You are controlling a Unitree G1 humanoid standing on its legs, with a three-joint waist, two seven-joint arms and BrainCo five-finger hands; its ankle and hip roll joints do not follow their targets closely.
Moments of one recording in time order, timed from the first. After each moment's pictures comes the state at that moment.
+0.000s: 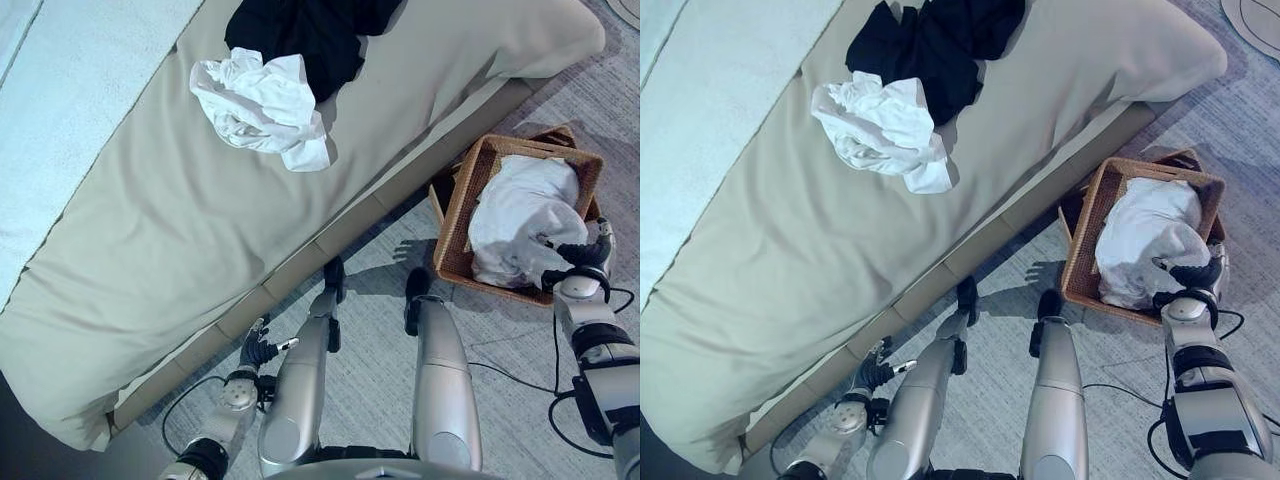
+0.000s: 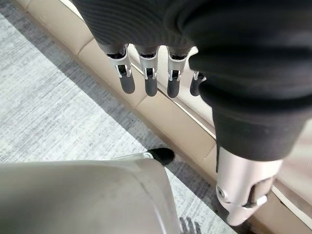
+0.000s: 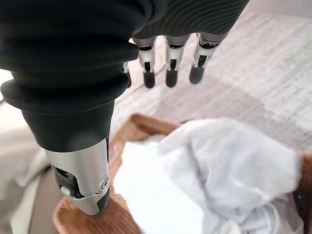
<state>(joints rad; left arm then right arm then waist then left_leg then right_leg) -0.07 0.23 -0.38 0.75 -0.30 -0.21 0.24 -0.61 -0.68 0.12 1.15 0.22 -0.12 -0.49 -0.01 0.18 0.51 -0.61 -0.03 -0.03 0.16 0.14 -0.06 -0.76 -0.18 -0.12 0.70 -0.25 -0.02</state>
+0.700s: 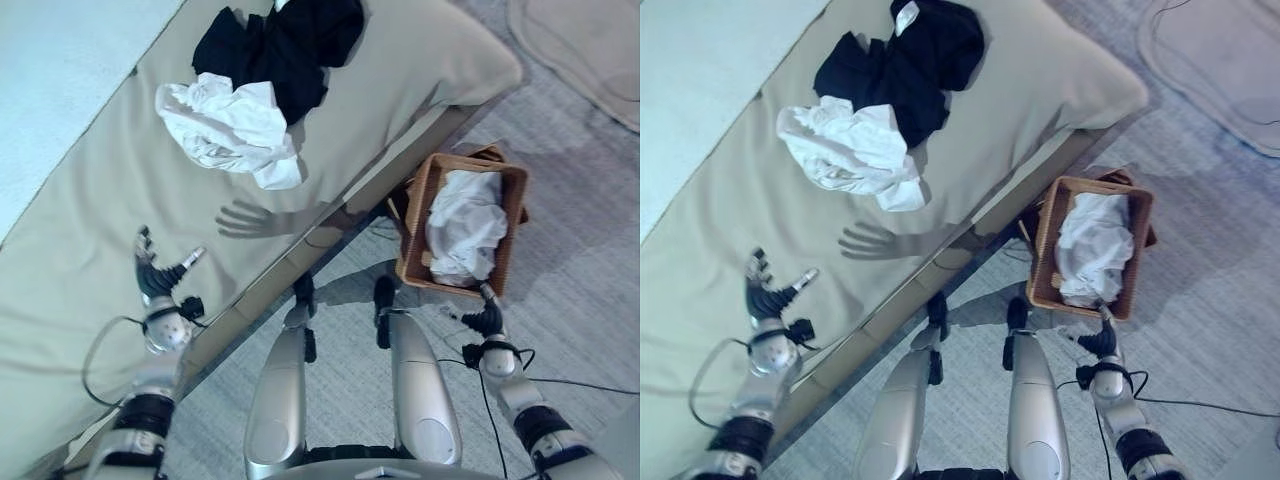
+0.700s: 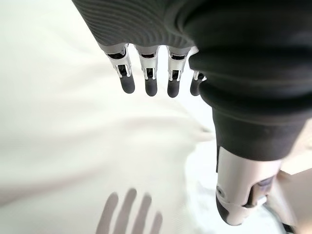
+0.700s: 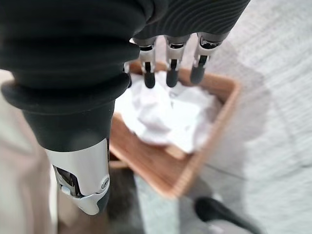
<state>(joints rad) -0.21 0.54 0.01 0.46 -0.10 -0.29 0.57 -0.12 -0.42 0.28 0.78 -0.03 -0.19 -0.35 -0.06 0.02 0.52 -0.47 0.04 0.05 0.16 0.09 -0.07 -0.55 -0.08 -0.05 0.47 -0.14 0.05</state>
